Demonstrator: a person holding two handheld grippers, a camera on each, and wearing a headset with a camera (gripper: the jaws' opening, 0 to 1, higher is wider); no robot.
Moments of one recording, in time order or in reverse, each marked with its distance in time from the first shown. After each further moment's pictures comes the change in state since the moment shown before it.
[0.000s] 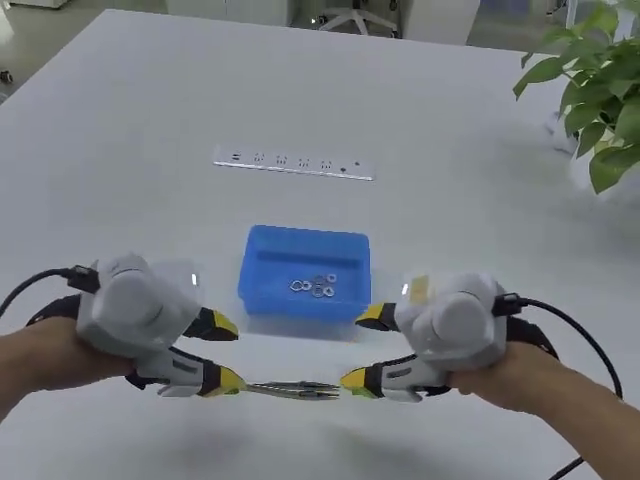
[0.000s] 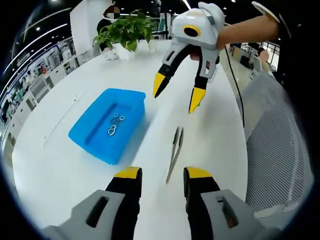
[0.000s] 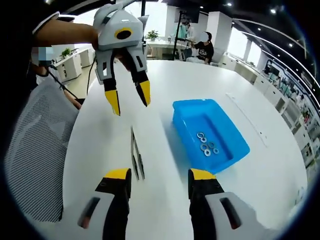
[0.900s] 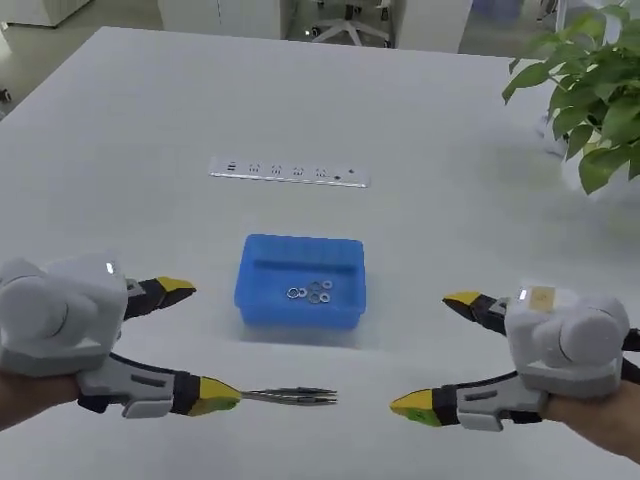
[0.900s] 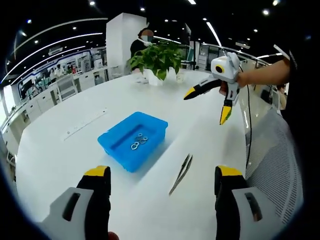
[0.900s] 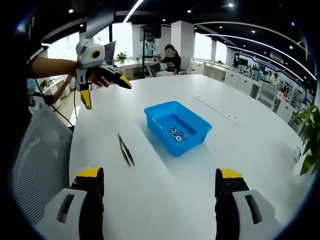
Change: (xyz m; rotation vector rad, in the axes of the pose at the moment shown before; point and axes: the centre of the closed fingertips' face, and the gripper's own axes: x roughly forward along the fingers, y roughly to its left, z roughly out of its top) left arm -0.042 0.009 0.027 -0.164 -0.222 0.159; right arm -0.064 -0.016 -0.027 0.202 -0.152 -0.141
